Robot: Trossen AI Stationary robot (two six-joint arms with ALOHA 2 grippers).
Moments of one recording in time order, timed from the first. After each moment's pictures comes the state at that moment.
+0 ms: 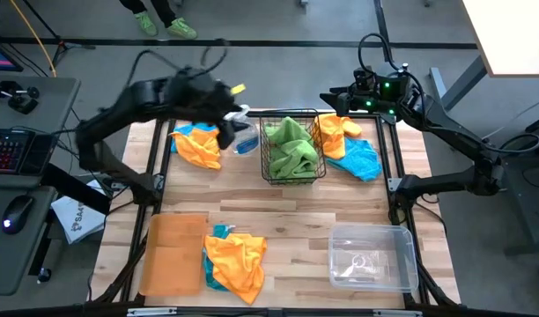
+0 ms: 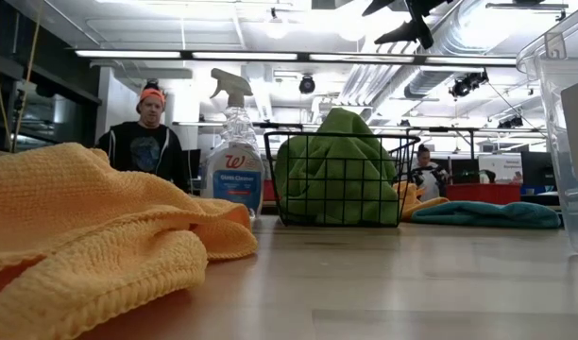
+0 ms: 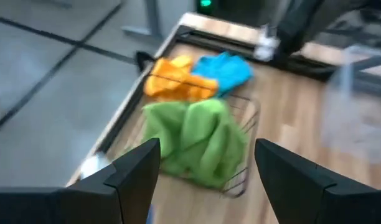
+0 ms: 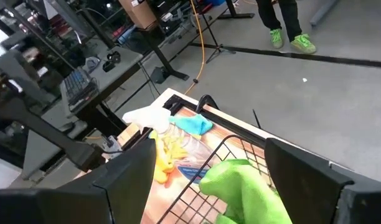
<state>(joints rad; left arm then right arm) 0.25 1.47 1.91 -1.09 -0.13 -0.07 -0.61 1.15 1.32 -0.50 -0.12 0.47</state>
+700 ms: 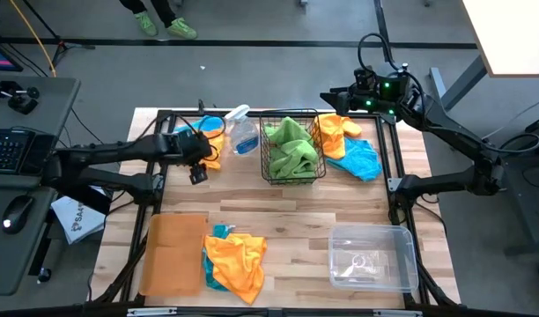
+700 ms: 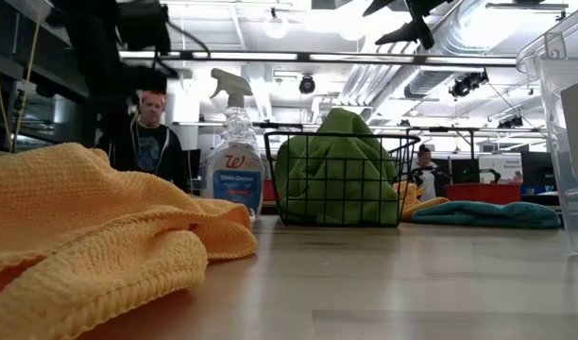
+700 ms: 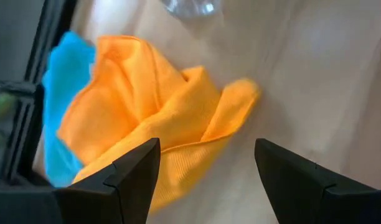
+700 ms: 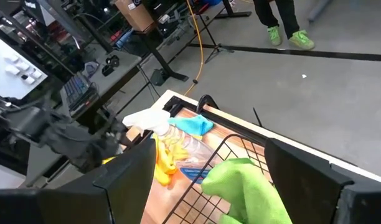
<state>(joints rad) 0.35 1.08 0.72 -0.83 -0.33 0.10 -0.61 1.15 1.32 -0.50 -0.11 0.50</state>
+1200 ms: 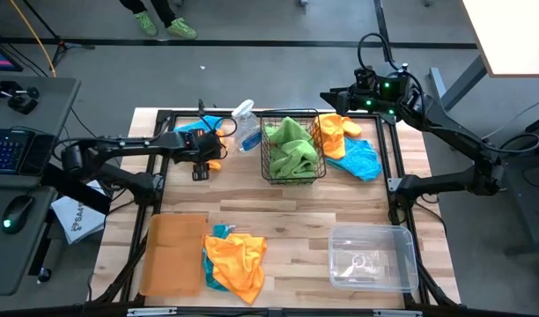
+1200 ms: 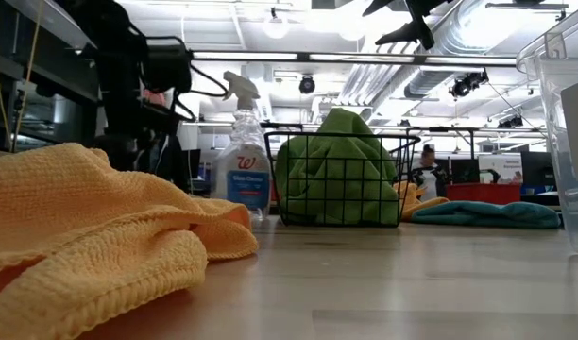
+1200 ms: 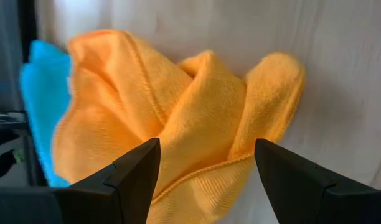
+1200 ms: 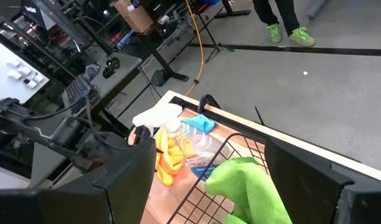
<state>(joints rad) 0.43 1.31 0.71 -0.73 -0.35 0.38 -0.61 1.15 1.32 -0.50 -0.11 0.53</state>
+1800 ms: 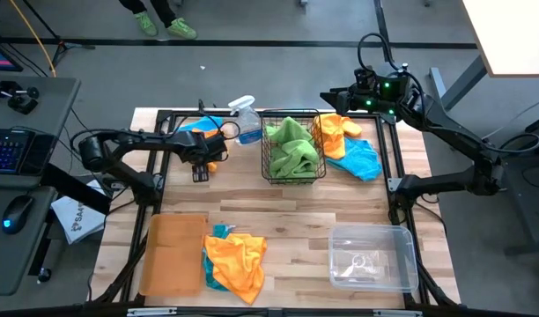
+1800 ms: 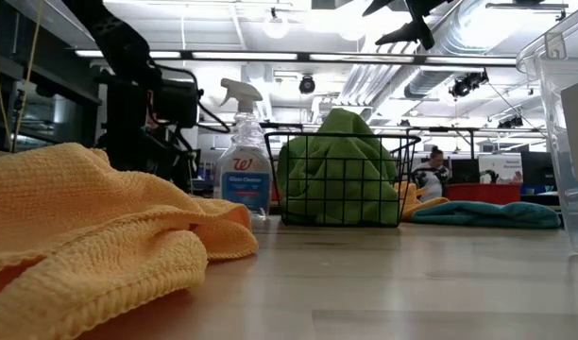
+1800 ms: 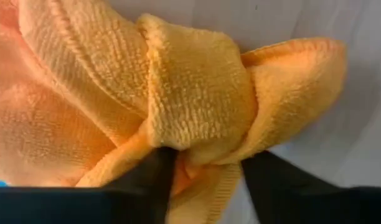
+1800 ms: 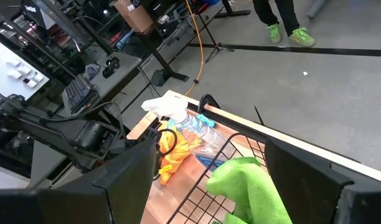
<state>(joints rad) 0.48 1.49 0.71 -0.73 -0.36 0.34 -0.61 1.15 1.32 -0.50 -0.11 0.52</state>
